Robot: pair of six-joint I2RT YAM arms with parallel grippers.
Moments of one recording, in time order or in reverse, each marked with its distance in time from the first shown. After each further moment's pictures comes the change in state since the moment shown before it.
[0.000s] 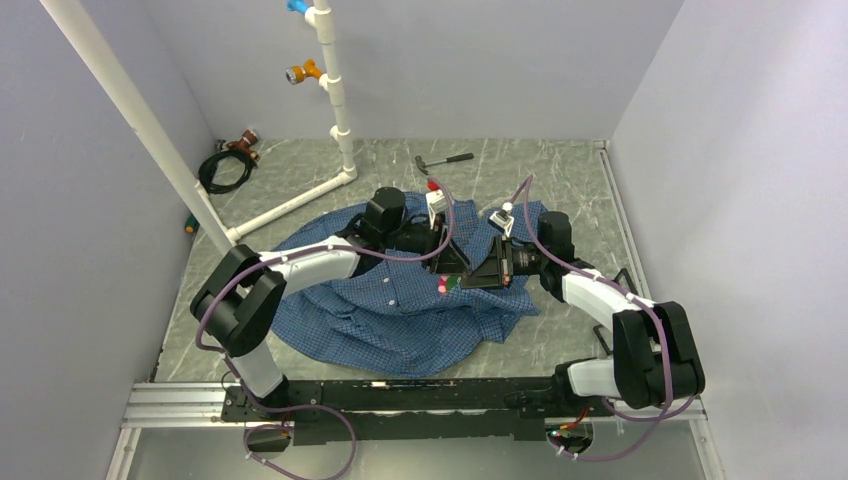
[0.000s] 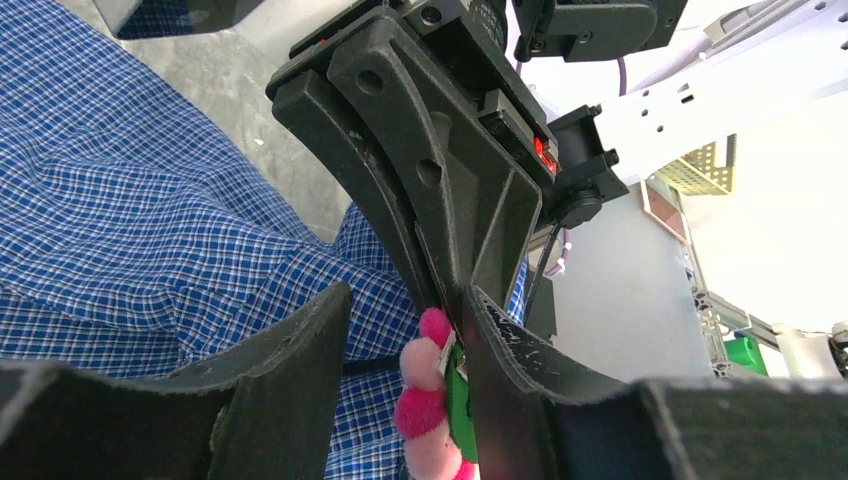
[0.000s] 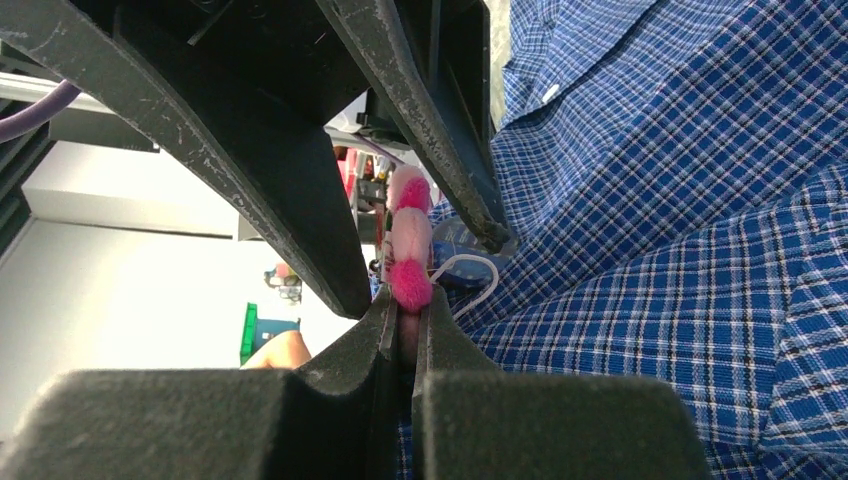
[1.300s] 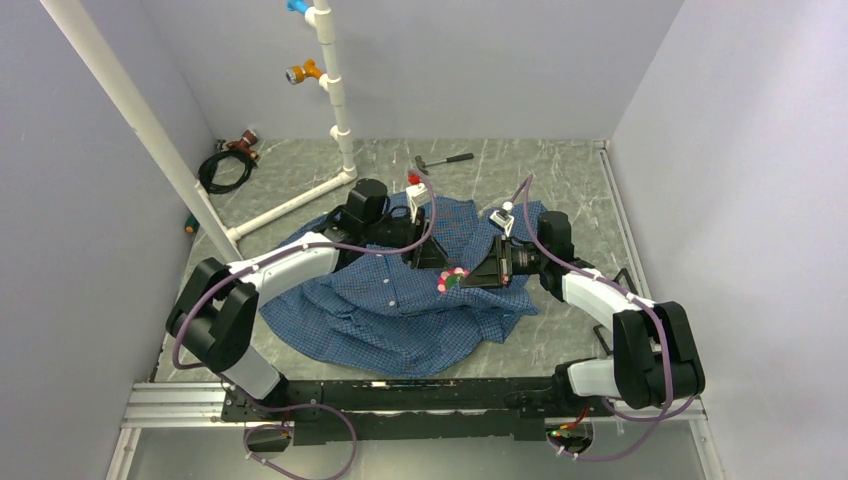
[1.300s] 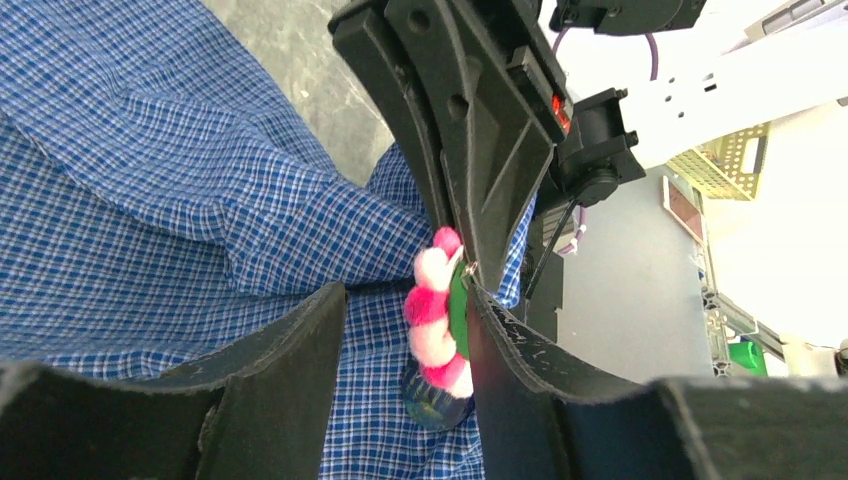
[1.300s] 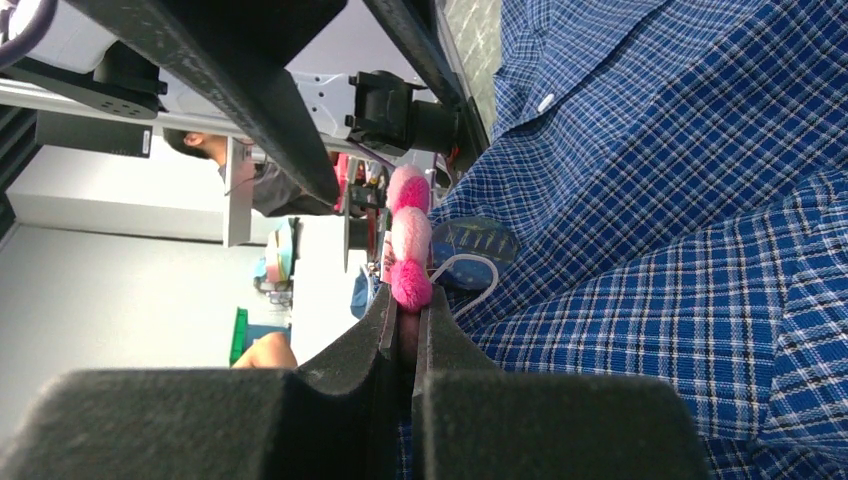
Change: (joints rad) left arm 0.084 -0.127 -0.011 -0.265 -0.012 0.097; right arm 0.000 0.000 0.004 -0.011 0.023 -0.019
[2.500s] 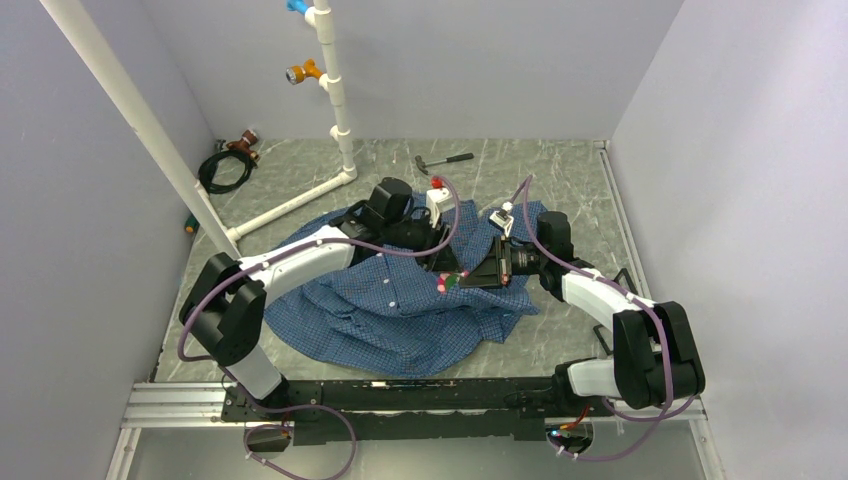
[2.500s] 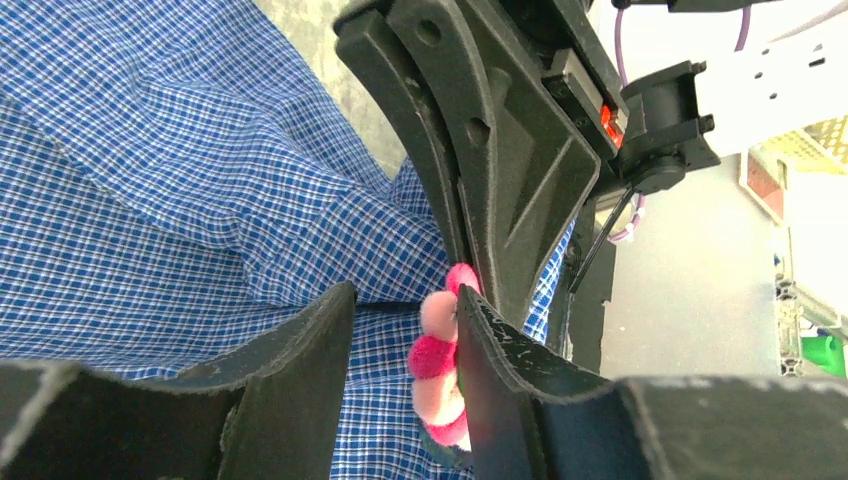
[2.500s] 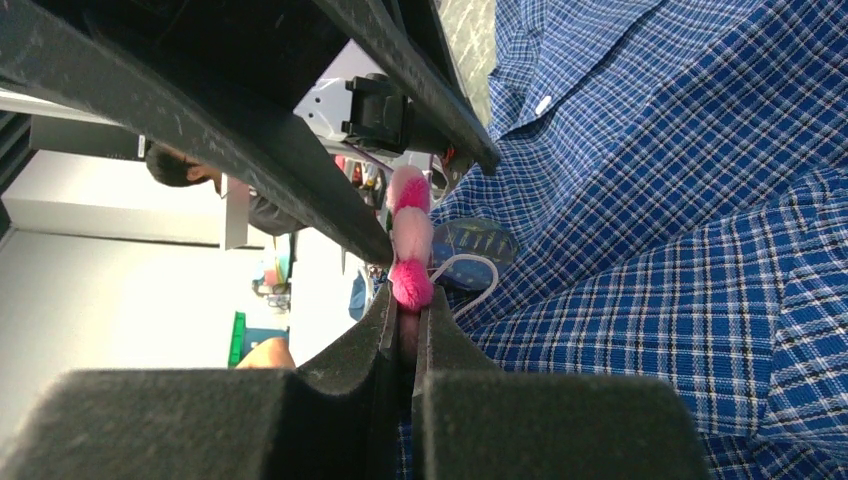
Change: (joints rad) left arm -0.099 0.060 0.157 -0.233 -0.159 0.158; right arm 0.000 0.000 0.002 -0.016 0.013 -0.013
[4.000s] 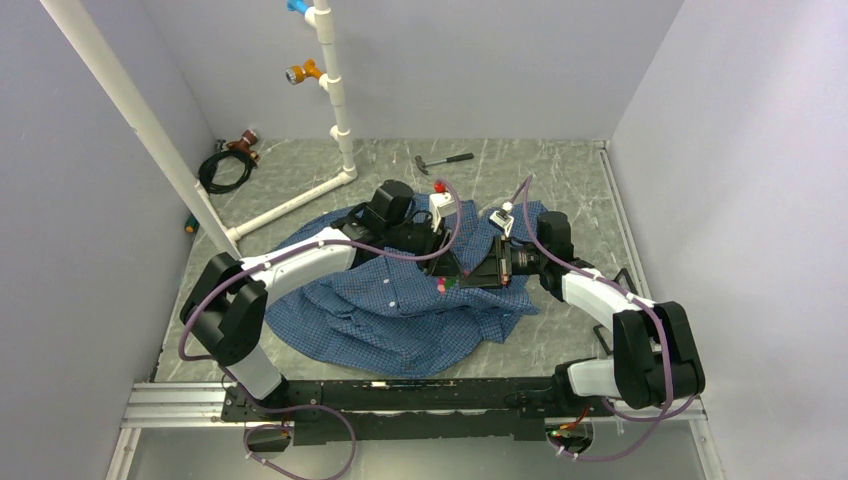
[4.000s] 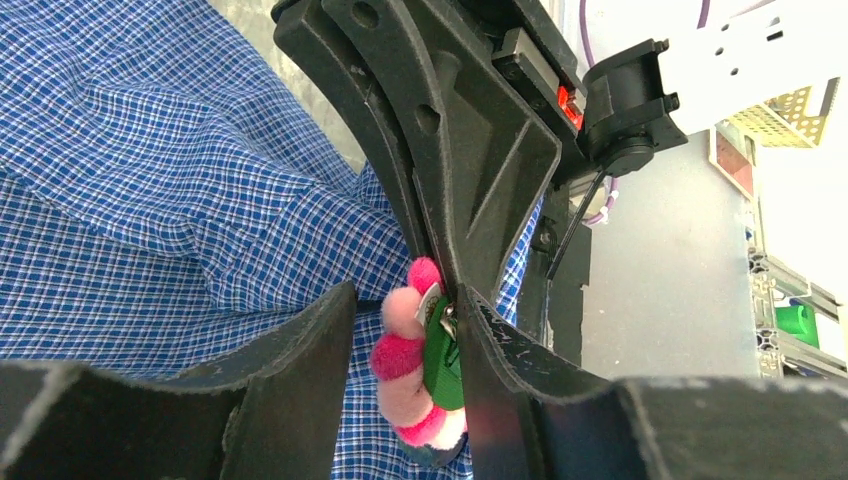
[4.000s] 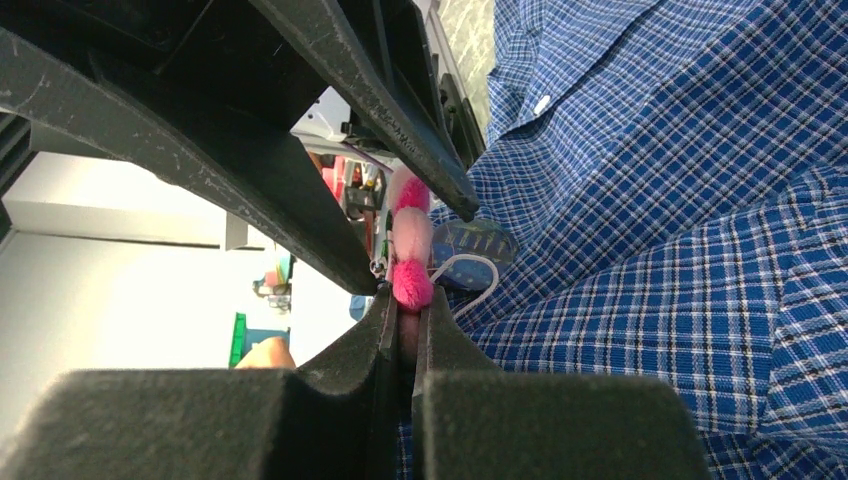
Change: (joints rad) left arm -0.002 0.001 -0.015 0.029 0.076 -0.013; right arm -0.002 0.000 0.000 0.001 0.000 0.003
